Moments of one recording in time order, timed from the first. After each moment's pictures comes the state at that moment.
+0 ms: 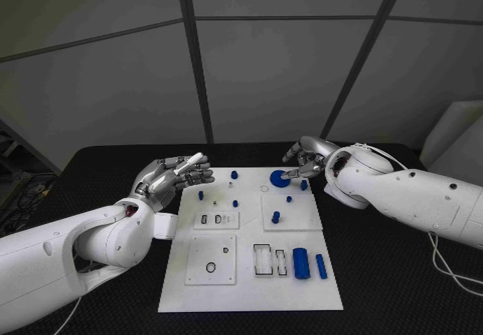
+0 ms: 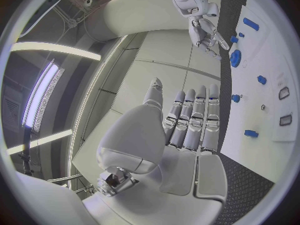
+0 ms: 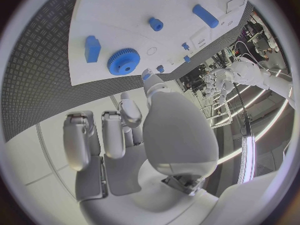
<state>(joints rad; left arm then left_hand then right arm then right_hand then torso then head) 1.16 -0.95 0.03 1.70 0.09 -0.35 0.48 1.39 0.13 -0.28 -0.03 0.16 0.93 0.21 0.13 0.09 0.91 0.18 0.30 0.06 1.01 0.14 0.15 0.07 0.19 0.79 0.25 0.40 0.16 1.29 -0.73 0.07 1.34 -1.38 -0.25 -0.29 1.34 -0.18 0.11 0.19 0.14 0.90 0.12 0.07 0.12 1.41 0.04 1.14 1.18 1.47 -0.05 1.46 1.31 0.01 1.47 0.07 1.57 1.31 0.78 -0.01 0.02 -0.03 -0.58</state>
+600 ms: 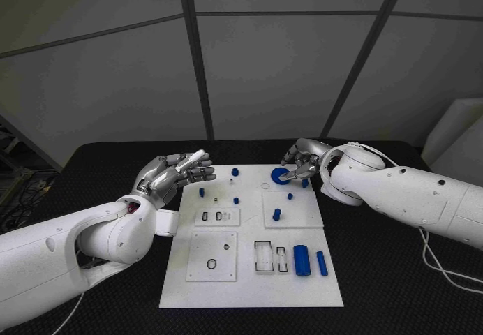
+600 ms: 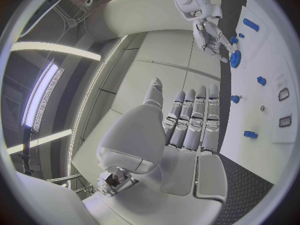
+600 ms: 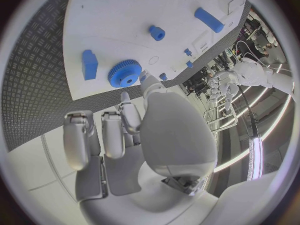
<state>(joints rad) 1.16 -0.95 0.03 1.69 0.09 -0.35 0.48 1.39 0.13 -0.28 -0.03 0.16 0.93 0.22 0.13 0.09 0.91 0.18 0.30 0.06 1.01 0.14 0.15 0.07 0.19 0.79 0.25 0.40 0.16 1.28 -0.68 0.07 1.29 -1.37 -0.19 -0.32 1.38 -0.17 0.11 0.23 0.15 0.91 0.12 0.07 0.13 1.42 0.04 1.23 1.27 1.47 -0.04 1.47 1.31 0.01 1.46 0.07 1.57 1.31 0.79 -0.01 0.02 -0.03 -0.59</state>
